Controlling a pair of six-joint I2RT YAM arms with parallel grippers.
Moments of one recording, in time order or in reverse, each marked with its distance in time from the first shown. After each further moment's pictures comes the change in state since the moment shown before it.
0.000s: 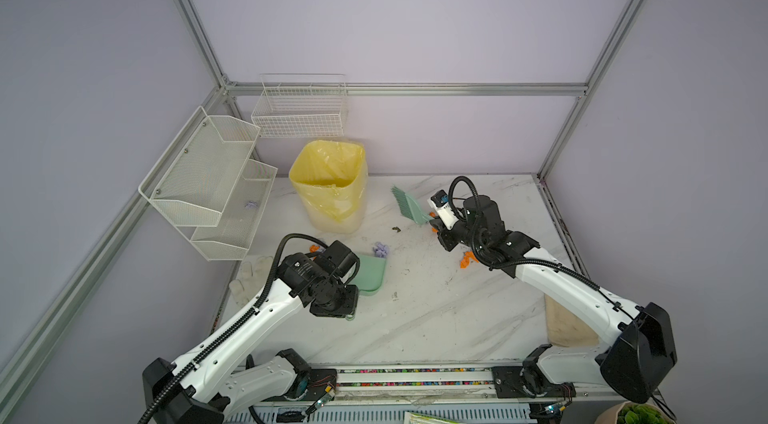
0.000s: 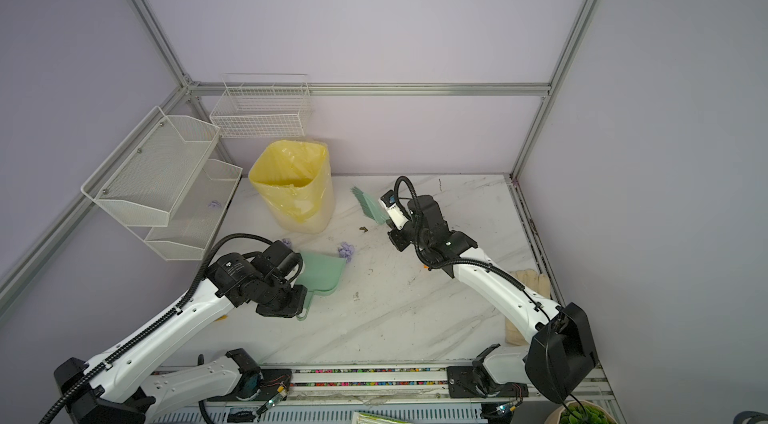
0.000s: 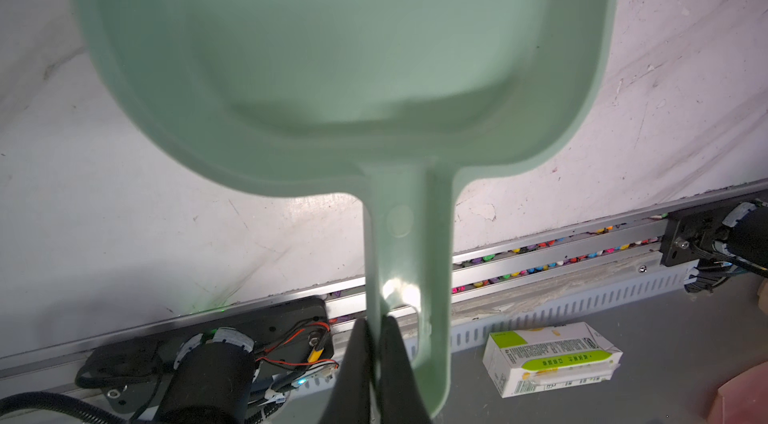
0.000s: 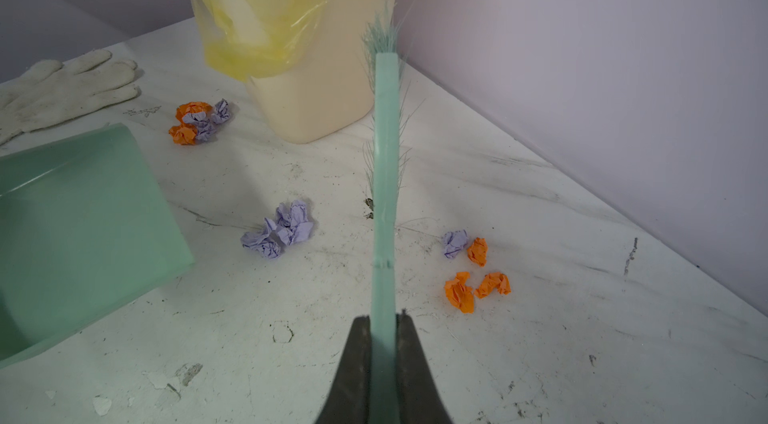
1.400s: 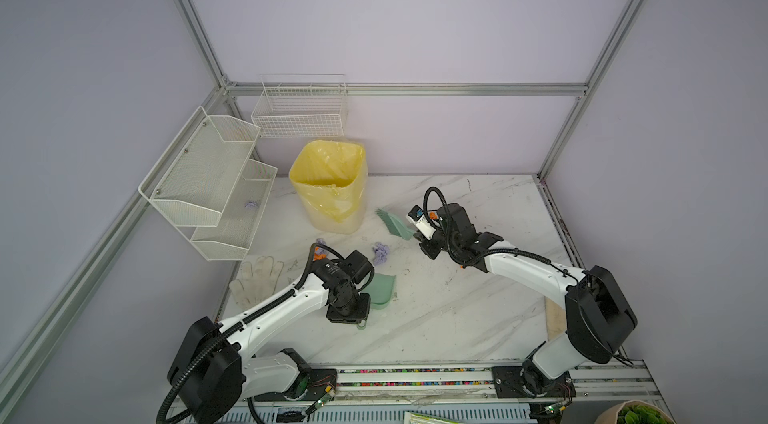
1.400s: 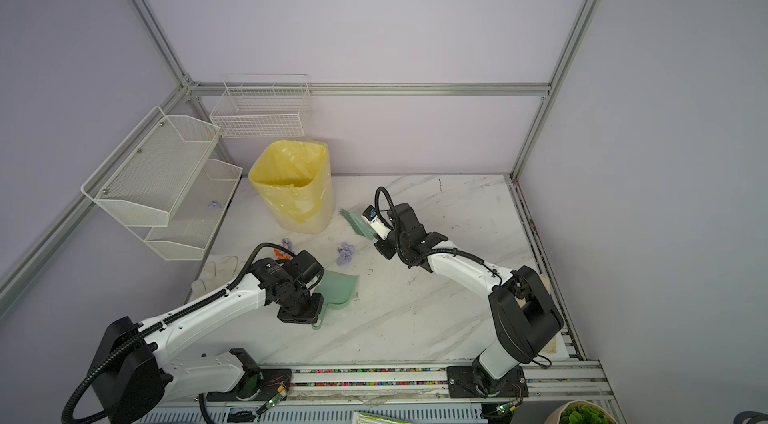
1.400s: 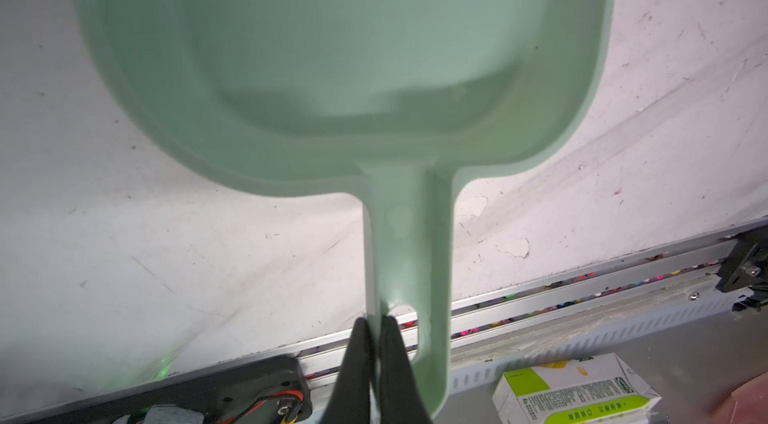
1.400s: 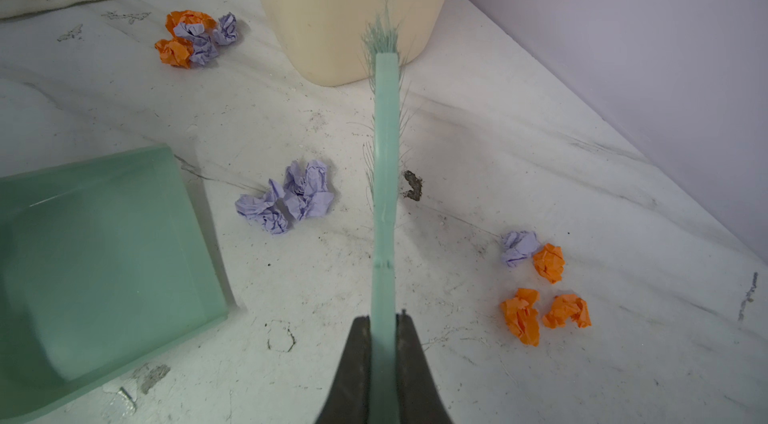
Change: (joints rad) left arm -0.018 0.164 -0.185 0.247 0.072 -0.006; right arm 0.051 0.240 -0.005 0.117 -0.021 -0.092
